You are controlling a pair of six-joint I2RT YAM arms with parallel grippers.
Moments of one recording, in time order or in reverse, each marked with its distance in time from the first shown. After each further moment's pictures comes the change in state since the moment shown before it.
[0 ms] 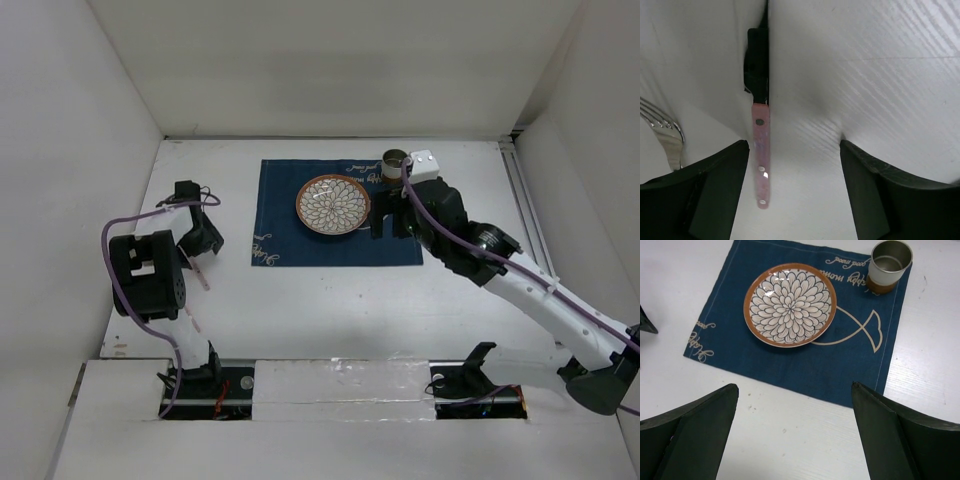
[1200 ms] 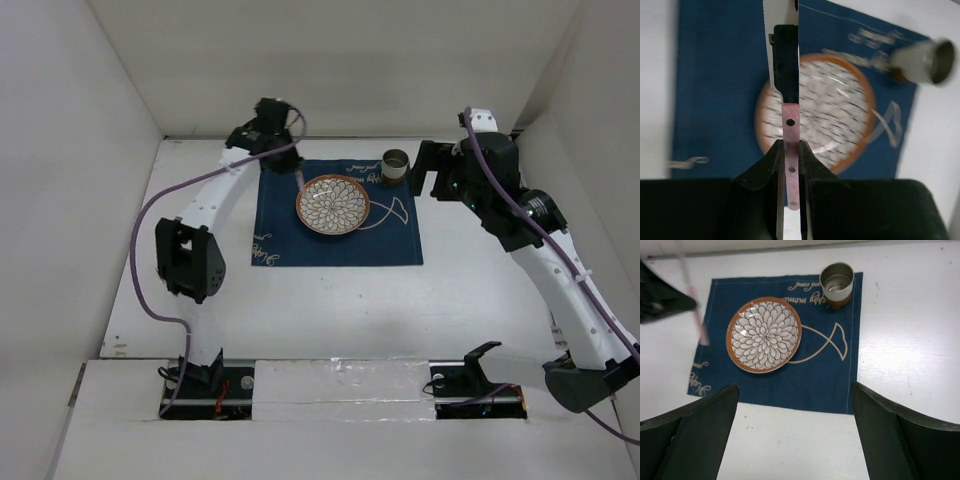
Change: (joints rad) left arm -0.438 0.196 0.821 -0.135 0.184 -0.111; right arm -0.315 0.057 0.282 -0.201 -0.167 0.027
